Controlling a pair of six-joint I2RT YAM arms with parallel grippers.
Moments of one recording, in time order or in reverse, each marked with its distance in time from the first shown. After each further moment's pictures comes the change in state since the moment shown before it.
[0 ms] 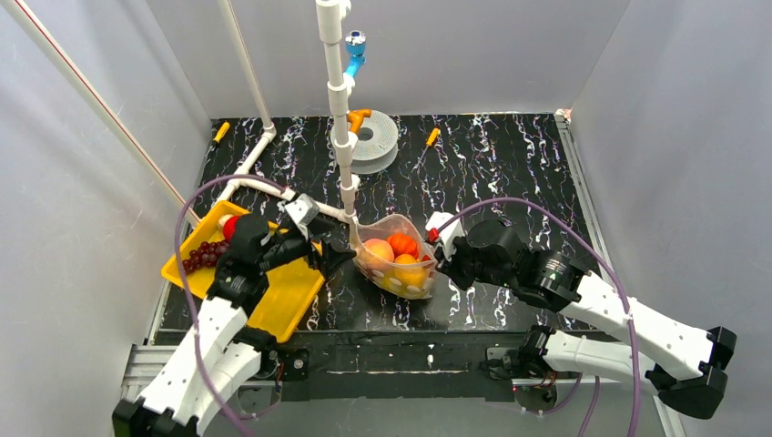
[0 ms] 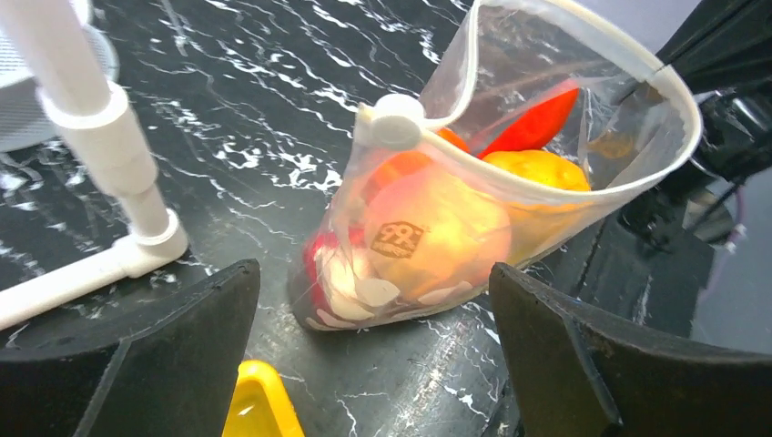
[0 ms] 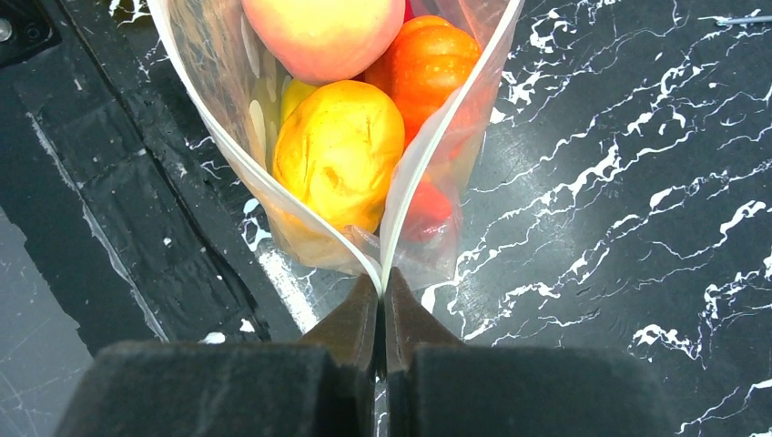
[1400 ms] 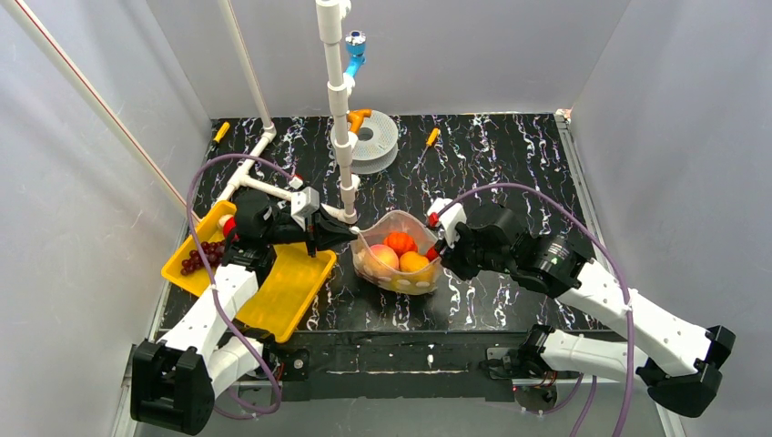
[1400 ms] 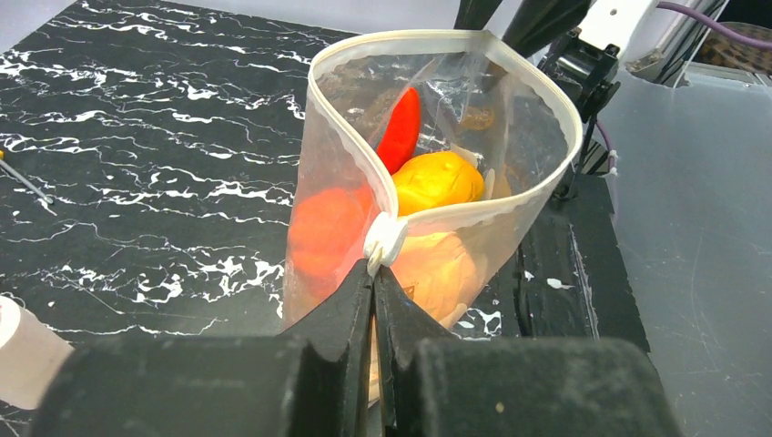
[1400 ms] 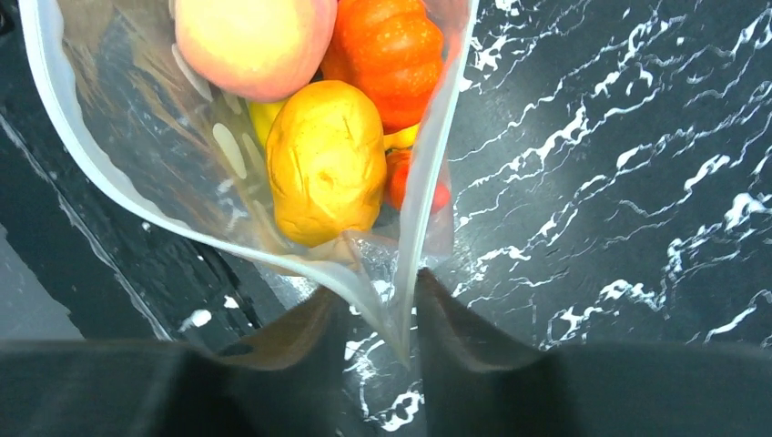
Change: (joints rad) left arm 0.151 0.368 0.025 0.457 0.657 0.042; right arm -0.082 0.076 0.134 -0.147 -0.010 -0.020
